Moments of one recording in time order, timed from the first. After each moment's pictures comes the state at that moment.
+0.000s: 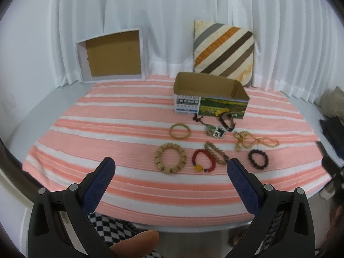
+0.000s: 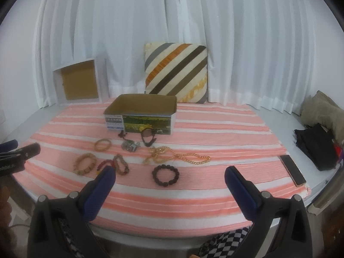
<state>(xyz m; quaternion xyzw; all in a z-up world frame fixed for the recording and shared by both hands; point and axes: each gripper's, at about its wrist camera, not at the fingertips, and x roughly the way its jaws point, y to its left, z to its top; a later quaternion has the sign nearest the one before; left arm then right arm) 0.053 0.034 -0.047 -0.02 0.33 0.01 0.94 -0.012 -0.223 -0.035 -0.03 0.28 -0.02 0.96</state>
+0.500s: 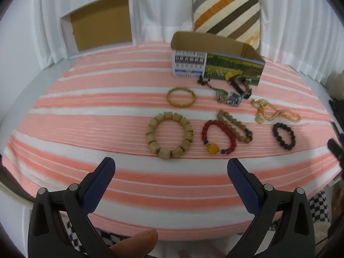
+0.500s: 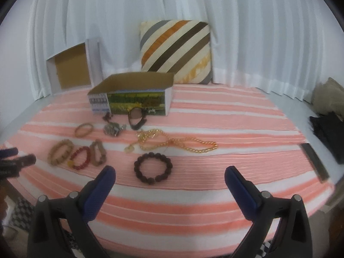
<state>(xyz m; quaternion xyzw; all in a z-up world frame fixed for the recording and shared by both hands) 0.120 0.033 -0.144 -0.01 0.41 0.00 0.91 0.060 -0.251 -0.136 -0.04 0.33 0.01 0.94</state>
